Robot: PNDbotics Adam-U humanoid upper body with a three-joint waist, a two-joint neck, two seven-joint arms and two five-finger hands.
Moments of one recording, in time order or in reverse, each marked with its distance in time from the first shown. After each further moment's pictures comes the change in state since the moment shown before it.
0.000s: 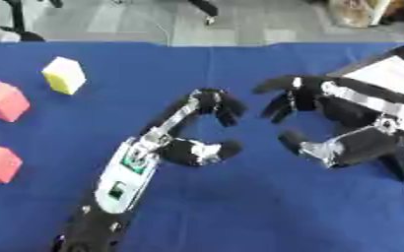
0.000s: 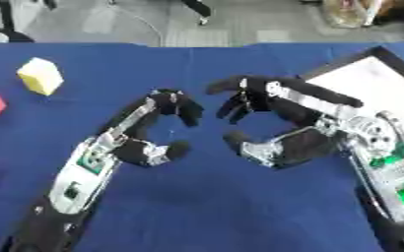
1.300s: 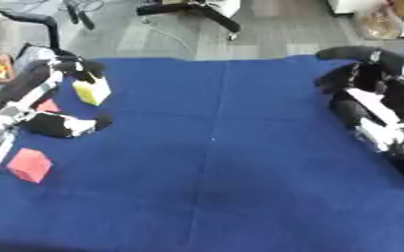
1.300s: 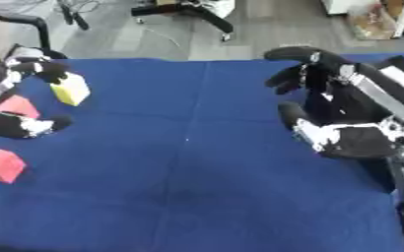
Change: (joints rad) left arm 0.246 0.796 0.245 -0.119 -0.293 -0.015 0.132; right arm 0.065 0.007 -0.118 -0.032 -0.032 -0.145 -0.143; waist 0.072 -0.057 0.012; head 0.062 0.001
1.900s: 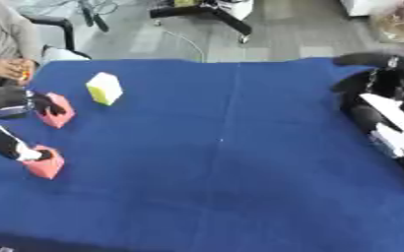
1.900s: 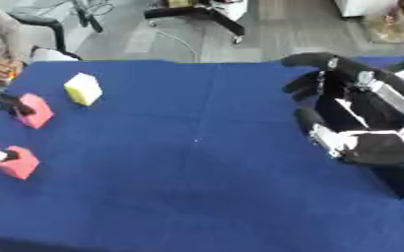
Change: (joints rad) left arm 0.039 0.155 -0.040 0.268 -0.152 -0.013 -0.307; right arm 0.007 -0.016 0.000 0.000 0.009 0.010 0.001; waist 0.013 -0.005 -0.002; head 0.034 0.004
